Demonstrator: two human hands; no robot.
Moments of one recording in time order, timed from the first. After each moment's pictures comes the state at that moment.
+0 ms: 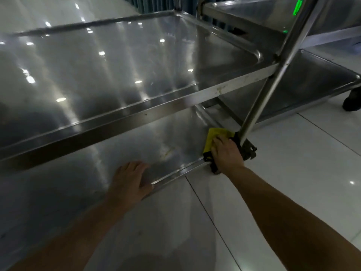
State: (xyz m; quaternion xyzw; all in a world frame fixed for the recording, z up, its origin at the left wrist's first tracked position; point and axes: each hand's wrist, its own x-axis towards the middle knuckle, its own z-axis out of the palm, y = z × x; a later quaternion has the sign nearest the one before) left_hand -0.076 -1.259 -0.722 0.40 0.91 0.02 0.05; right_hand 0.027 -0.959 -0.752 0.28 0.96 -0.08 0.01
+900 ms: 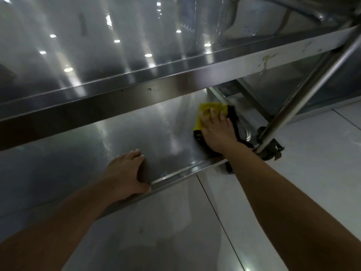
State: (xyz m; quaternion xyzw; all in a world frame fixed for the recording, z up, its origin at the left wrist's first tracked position) left_hand -0.105 -1.259 -0.723 0.35 0.92 0.01 0.19; right_hand -0.069 -0.976 -0.763 0.19 0.98 -0.06 0.06
